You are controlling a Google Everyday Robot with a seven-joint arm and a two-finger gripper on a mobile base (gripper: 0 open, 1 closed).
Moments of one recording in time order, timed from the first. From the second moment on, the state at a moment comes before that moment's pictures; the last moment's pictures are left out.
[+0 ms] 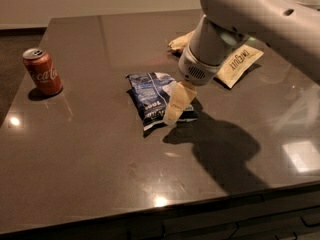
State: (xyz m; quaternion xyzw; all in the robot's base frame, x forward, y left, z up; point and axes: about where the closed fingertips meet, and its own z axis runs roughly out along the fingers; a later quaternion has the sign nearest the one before) arm 0.546 -0.052 0.866 -0.57 0.80 0.07 0.18
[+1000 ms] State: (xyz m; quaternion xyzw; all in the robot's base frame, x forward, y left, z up) arm 0.547 -0.036 0.852 -0.58 0.79 0.09 0.17
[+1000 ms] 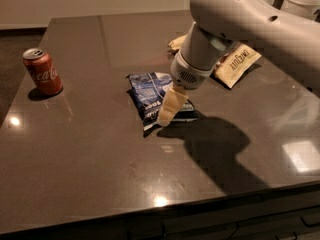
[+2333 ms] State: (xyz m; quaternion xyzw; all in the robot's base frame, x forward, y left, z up) arm 0.539 -0.036 0.916 -0.59 0.76 0.12 0.24
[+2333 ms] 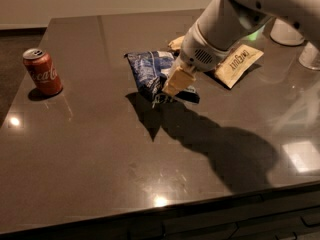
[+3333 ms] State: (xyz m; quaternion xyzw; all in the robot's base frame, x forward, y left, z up) arm 0.506 -0.018 1.018 -0.64 0.69 0.17 0.28
